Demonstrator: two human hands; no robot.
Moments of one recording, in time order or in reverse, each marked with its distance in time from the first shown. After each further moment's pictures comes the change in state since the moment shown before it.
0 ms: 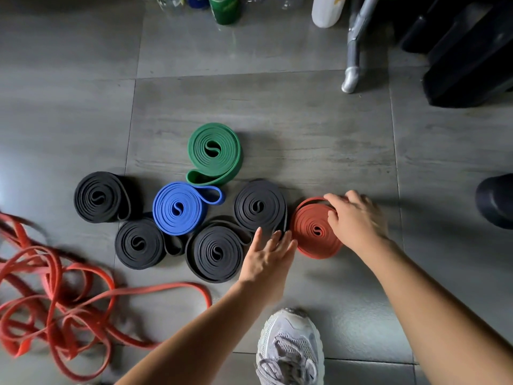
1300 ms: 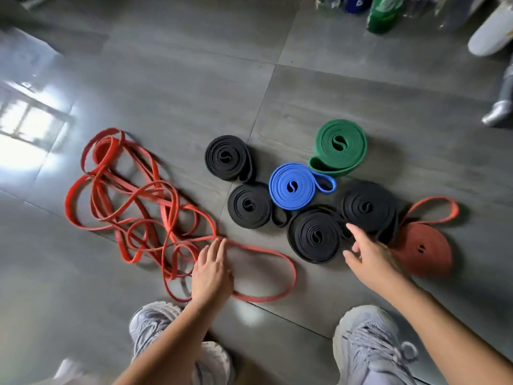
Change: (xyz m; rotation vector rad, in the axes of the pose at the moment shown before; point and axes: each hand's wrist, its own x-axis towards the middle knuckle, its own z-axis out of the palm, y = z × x) left_hand -0.204 -0.150 0.099 -0.465 0.212 -0.885; right_hand -0.076 -0.146 -0.004 0.308 -0.322 -0.232
